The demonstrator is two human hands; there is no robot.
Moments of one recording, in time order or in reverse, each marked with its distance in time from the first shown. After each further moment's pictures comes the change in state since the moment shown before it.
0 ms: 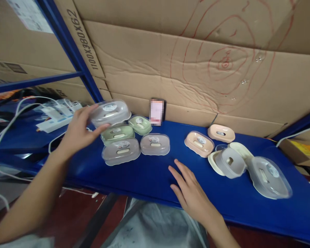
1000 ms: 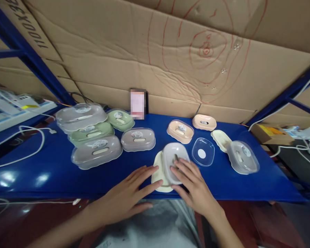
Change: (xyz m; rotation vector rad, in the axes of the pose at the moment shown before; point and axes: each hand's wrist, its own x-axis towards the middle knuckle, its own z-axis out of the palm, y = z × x) left_hand -0.121 0.161 0.083 -0.301 -0.529 0.731; right_hand -0.039 0.019 -0.029 -0.131 0.105 -0.053
